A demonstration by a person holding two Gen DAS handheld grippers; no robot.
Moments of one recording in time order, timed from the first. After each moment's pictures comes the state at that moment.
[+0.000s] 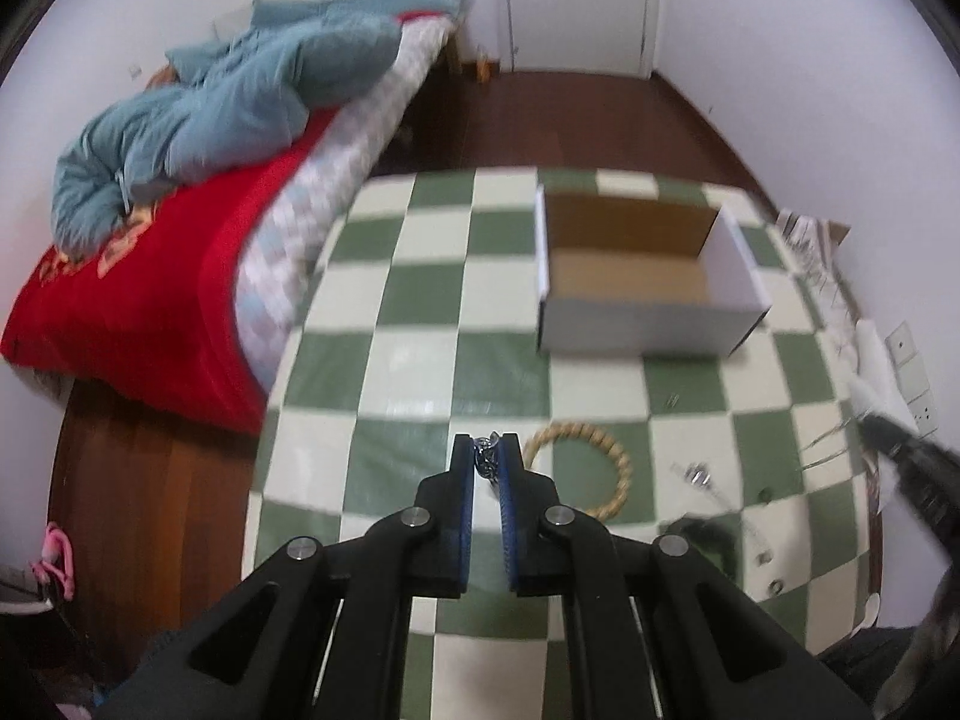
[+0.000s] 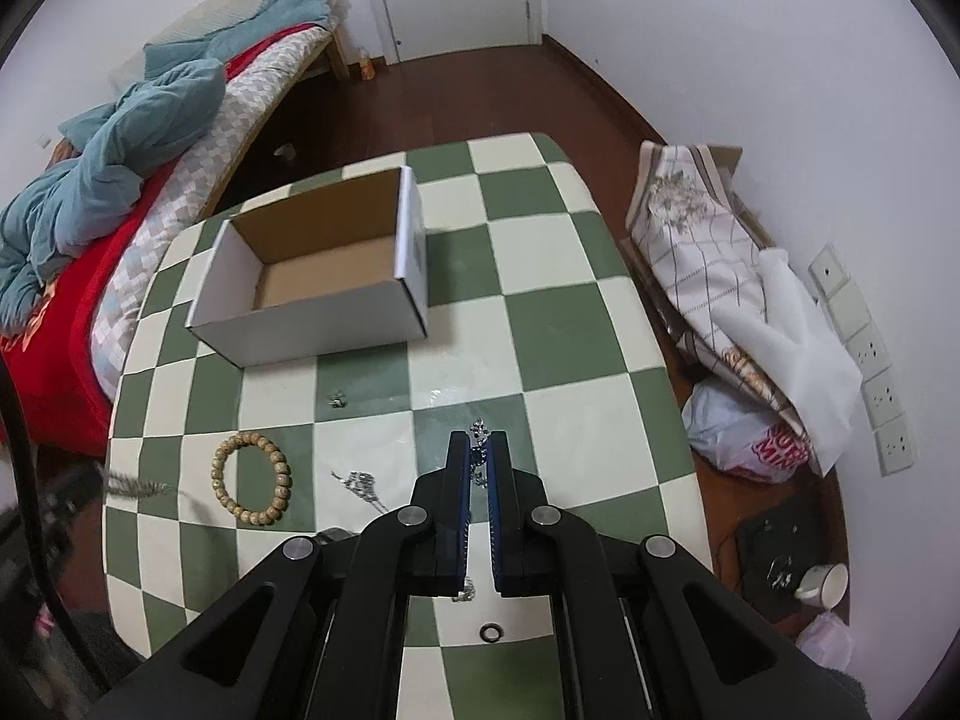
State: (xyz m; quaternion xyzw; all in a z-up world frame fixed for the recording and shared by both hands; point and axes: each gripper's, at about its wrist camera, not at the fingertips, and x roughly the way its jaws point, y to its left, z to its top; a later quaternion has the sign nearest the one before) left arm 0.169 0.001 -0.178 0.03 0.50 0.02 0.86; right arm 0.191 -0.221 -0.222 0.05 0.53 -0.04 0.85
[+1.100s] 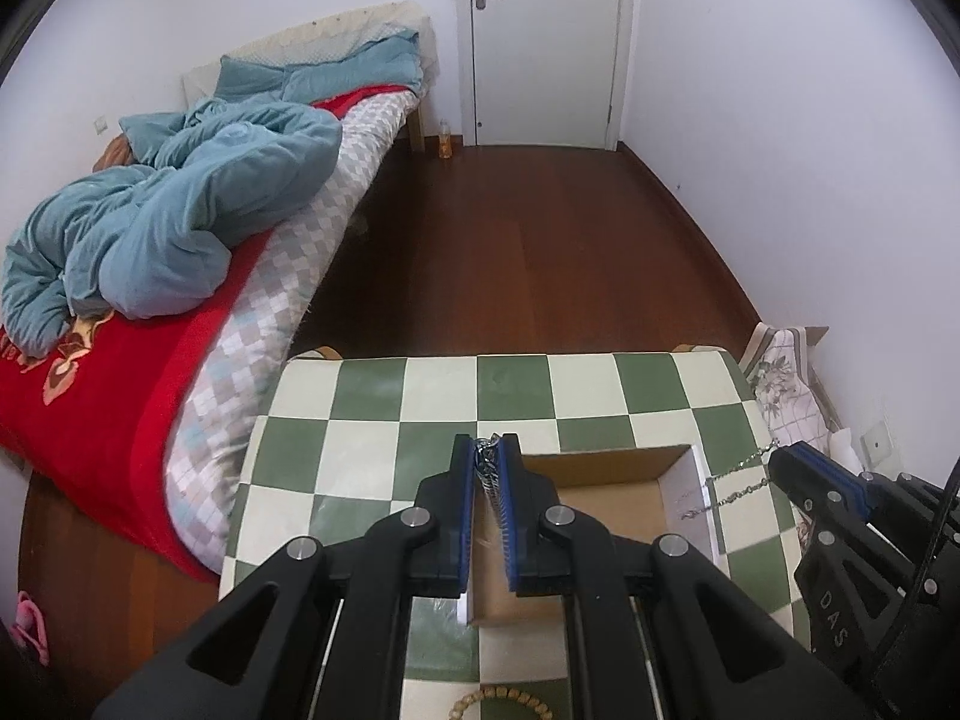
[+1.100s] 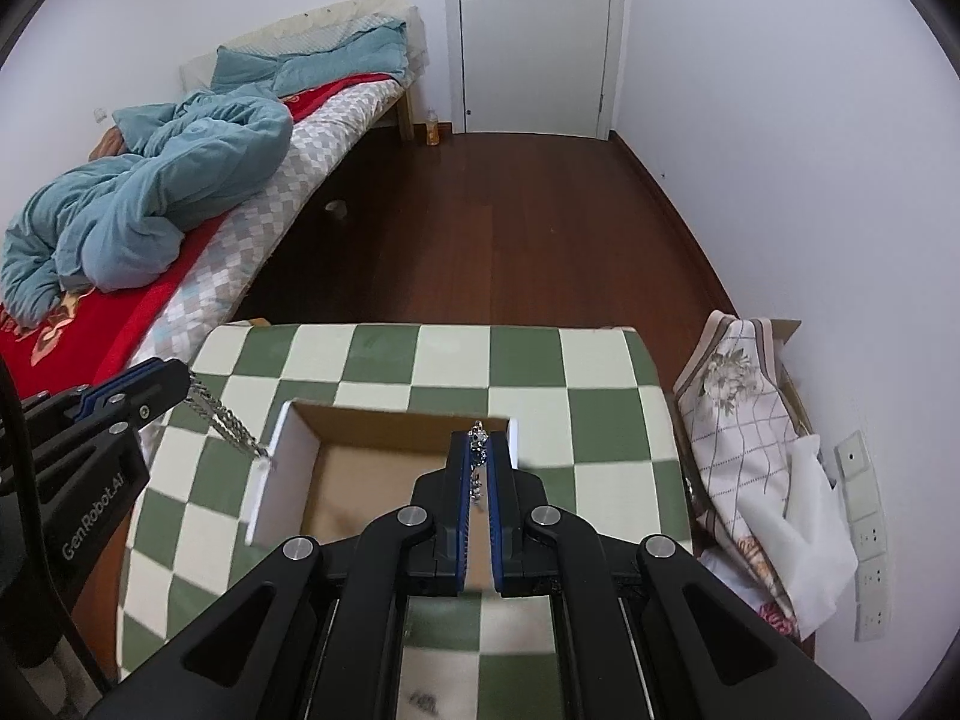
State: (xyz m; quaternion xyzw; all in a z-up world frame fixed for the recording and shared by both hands) left arm 0.329 -0.024 -0.145 0.01 0.44 -0.02 0.90; right arm 0.352 -0.168 -0.164 -0.02 0.46 0.01 0.89
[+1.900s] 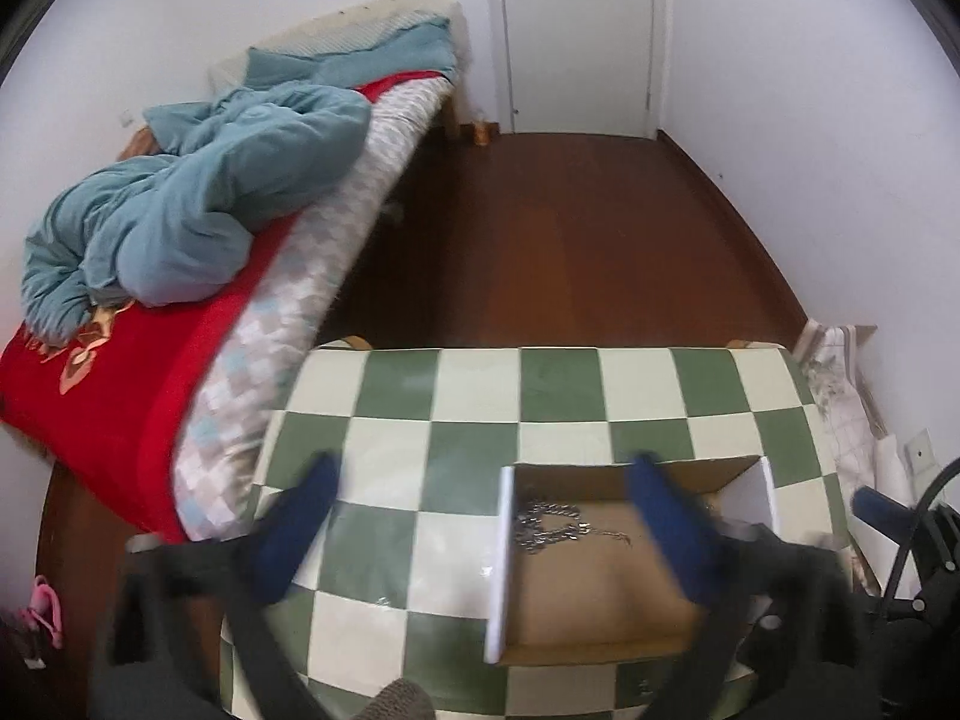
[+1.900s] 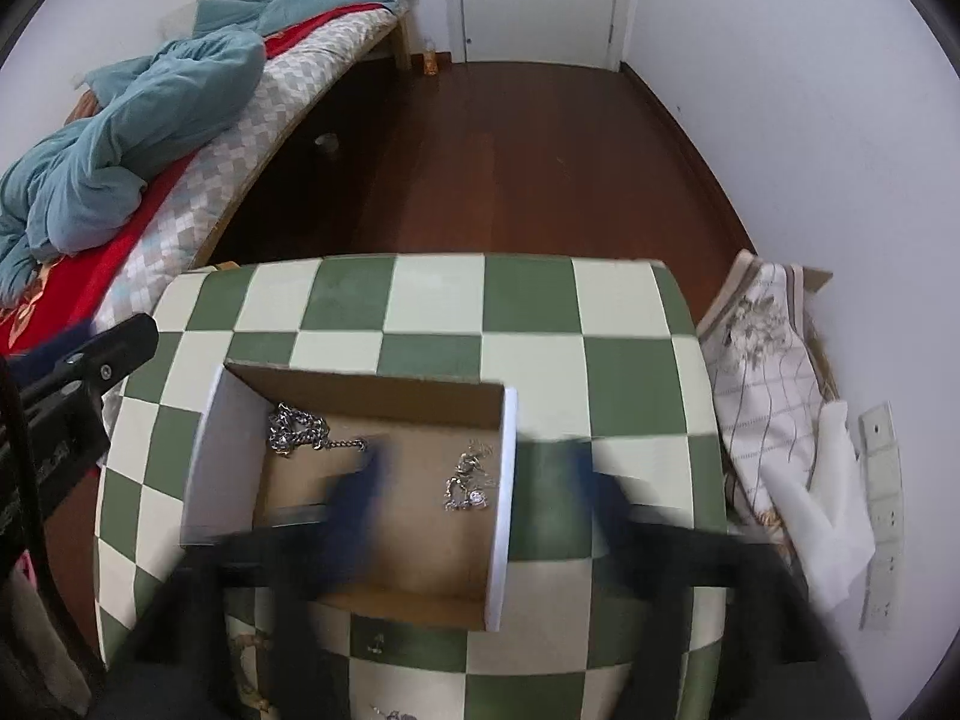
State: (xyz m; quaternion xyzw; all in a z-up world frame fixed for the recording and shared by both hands) left arm 0.346 -0.018 -0.173 0.03 0.44 0.04 0.90; right arm 0.383 -0.182 -0.236 0.00 0.53 0.00 0.85
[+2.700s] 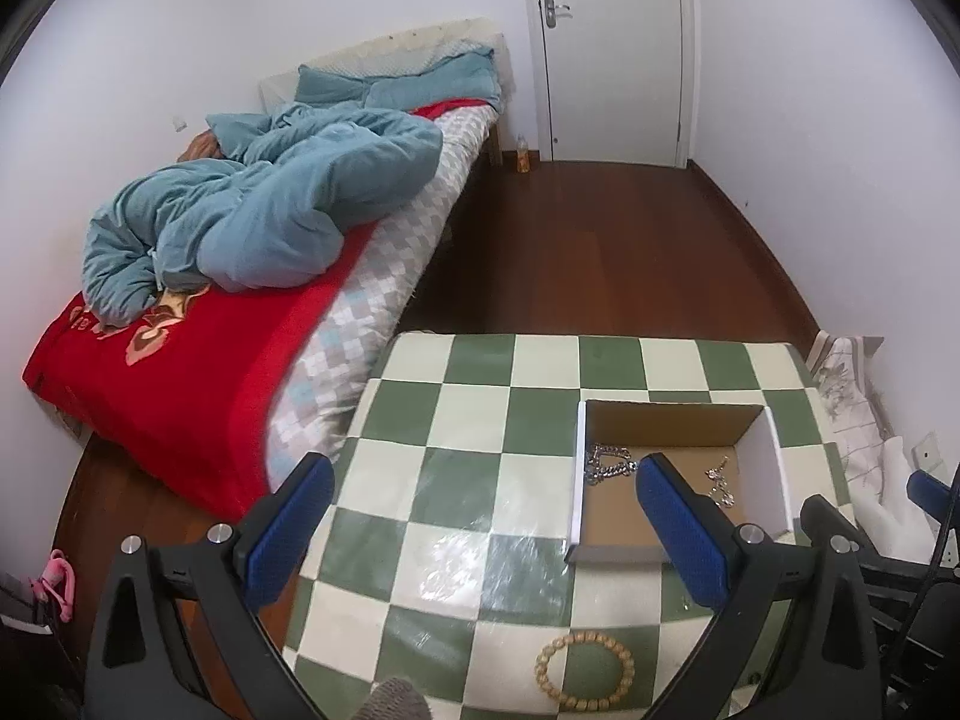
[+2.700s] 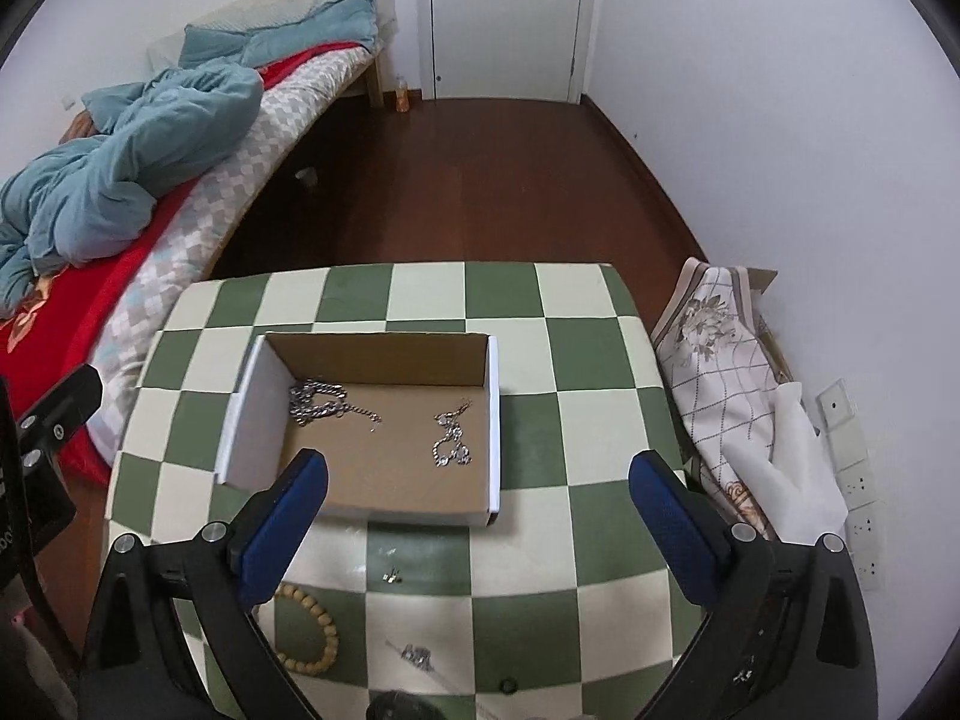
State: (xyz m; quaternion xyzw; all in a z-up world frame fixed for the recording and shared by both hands) left arm 0.254 0.017 -0.126 0.03 0.41 0.08 0.91; right arm 0.297 -0.164 -0.177 -0.01 0.48 -0.03 0.87
